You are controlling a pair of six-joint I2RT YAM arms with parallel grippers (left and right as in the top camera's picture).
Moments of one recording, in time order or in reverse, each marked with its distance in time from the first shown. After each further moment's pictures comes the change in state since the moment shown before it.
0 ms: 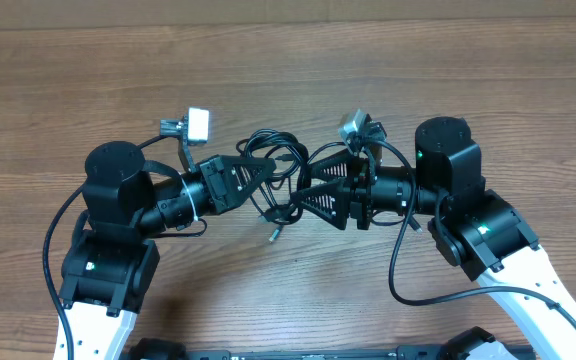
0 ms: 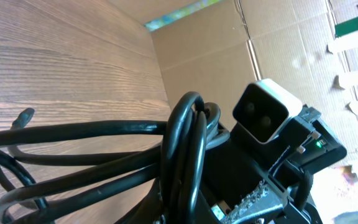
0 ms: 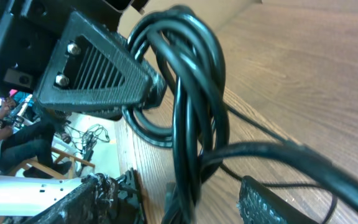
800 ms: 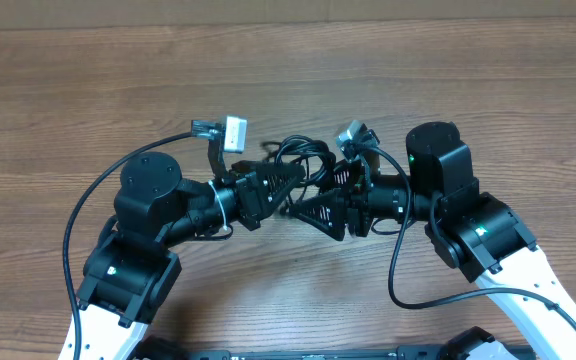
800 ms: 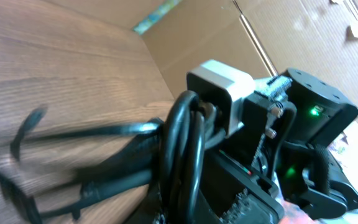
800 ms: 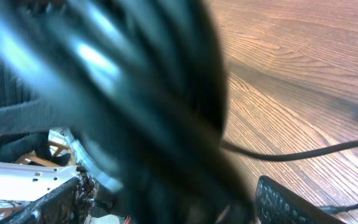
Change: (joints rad) left arm -0.202 -0.004 0.000 0.068 -0.166 0.157; right arm 0.021 0.000 0.000 -0.116 0.045 -0.019
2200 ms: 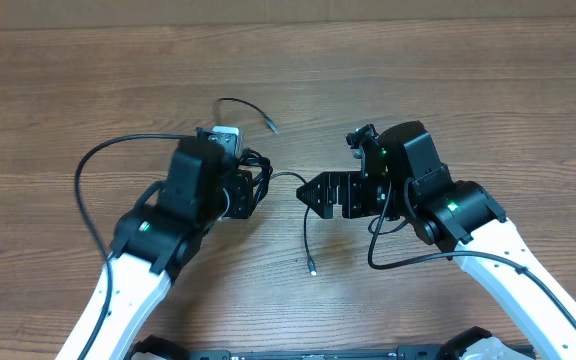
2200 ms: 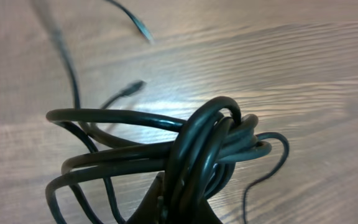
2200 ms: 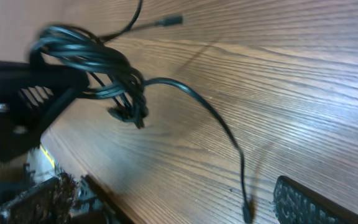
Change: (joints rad) left arm 0.000 0.188 -0.001 -0.393 -0.664 0.508; right arm 0.000 0.133 0.000 -0.192 0.312 0.286
